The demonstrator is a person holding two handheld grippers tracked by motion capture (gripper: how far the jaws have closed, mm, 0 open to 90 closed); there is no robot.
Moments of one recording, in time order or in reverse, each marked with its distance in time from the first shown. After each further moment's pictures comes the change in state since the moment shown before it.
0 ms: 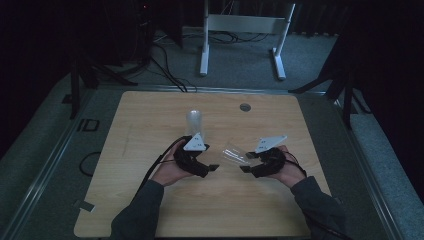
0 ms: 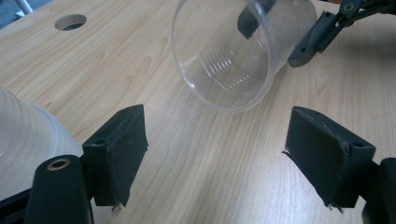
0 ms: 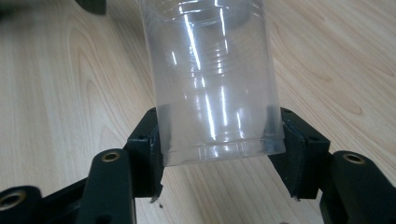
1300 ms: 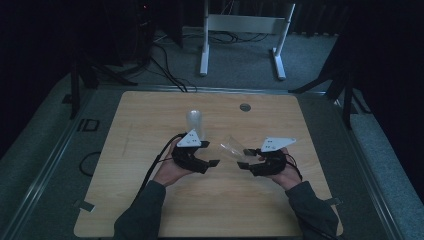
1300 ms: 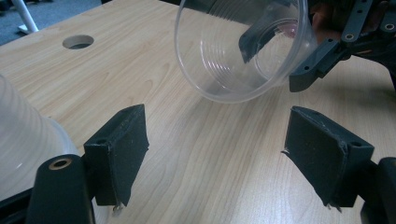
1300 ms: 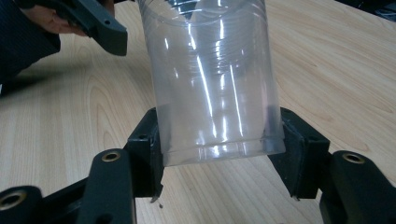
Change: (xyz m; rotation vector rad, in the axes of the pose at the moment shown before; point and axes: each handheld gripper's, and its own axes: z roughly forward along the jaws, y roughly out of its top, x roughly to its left) left arm 0.005 -0.001 -0.005 -0.122 -0.022 -0.085; right arm 0.003 -0.006 -0.003 -0.215 0.018 0.058
